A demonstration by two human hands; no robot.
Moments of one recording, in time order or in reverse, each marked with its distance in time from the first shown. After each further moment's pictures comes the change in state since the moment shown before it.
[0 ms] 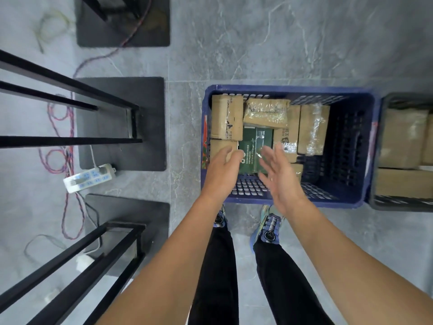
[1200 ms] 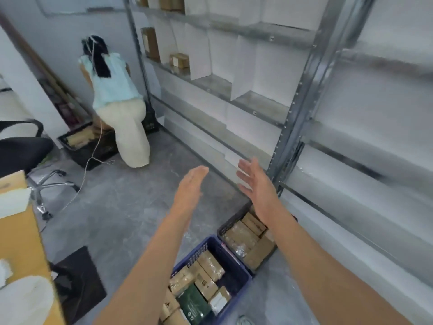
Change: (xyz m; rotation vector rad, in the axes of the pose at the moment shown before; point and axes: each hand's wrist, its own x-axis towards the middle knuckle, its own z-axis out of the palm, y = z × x) left_hand -0.486 0.379 0.036 0.187 -0.507 0.840; right_hand -0.524 -0.335 -0.125 0.393 0.488 -0.900
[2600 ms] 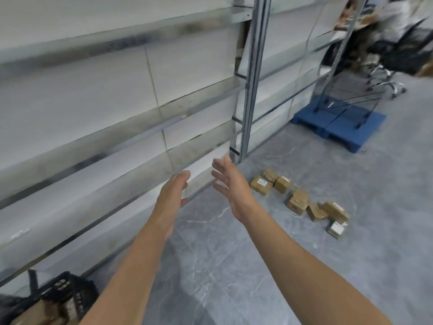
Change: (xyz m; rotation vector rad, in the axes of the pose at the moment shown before) left_hand -0.433 -0.090 0.529 0.429 -1.418 0.057; right_hand -0.561 0.029 -0.442 0.382 1.396 -0.209
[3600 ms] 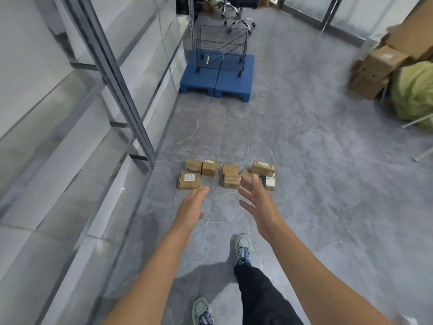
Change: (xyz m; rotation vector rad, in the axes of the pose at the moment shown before) left_hand 0.292 -0.028 0.280 0.361 -0.762 -0.198; right_hand 0.160 0.018 -0.246 0.156 0.796 0.092
